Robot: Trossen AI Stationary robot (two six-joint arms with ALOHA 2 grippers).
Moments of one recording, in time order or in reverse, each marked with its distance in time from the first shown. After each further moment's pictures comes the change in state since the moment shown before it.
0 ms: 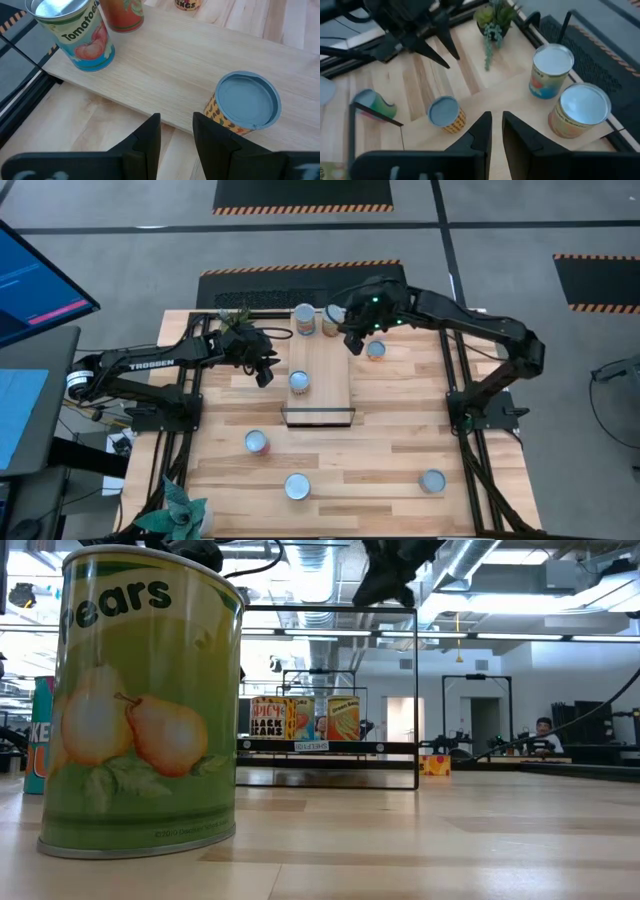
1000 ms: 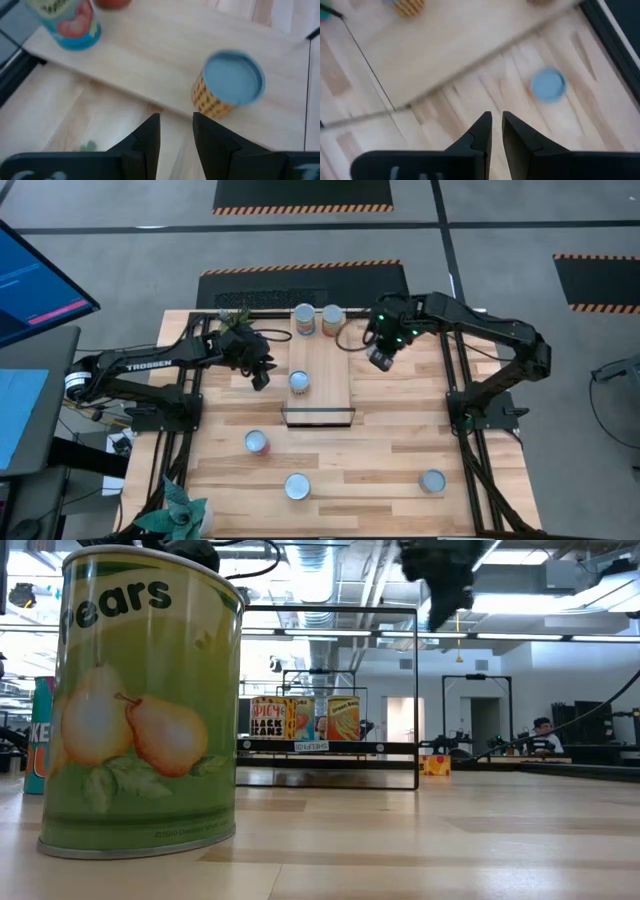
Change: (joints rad) left arm 0.000 -0.030 0.000 -0.102 0.055 -0.023; right arm 0.045 -0.058 -0.002 -0.578 0.131 0.089
